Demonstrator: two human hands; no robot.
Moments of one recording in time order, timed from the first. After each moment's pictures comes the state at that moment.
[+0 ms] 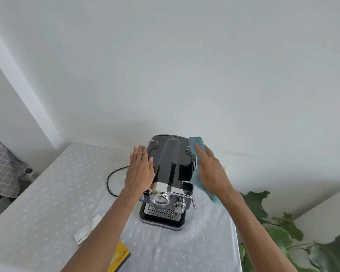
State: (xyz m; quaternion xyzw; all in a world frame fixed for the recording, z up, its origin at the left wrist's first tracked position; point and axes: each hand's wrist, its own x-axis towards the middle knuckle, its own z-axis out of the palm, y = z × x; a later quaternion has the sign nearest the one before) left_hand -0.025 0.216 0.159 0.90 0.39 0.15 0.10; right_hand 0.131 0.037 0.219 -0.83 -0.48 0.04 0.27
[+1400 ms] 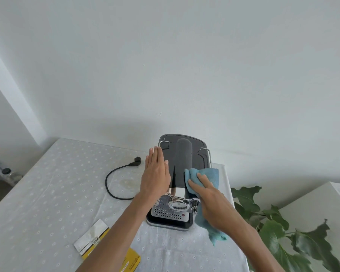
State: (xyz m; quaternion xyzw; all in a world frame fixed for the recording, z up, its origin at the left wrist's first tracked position) left_hand -0.033 0.229 0.160 0.90 0.33 0.17 0.24; right_hand 0.035 0.039 0.216 -0.85 -0.49 0.14 0.11
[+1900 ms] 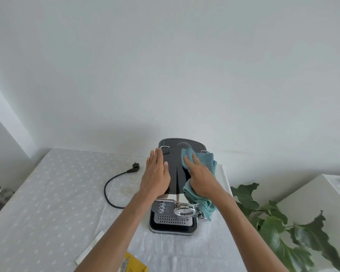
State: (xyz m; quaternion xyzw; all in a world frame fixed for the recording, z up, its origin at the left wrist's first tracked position) left_hand -0.026 0.258 0.160 0.89 0.28 0.13 0.33; right_hand 0.069 0.121 0.212 -0.88 -0.43 0.15 0.13
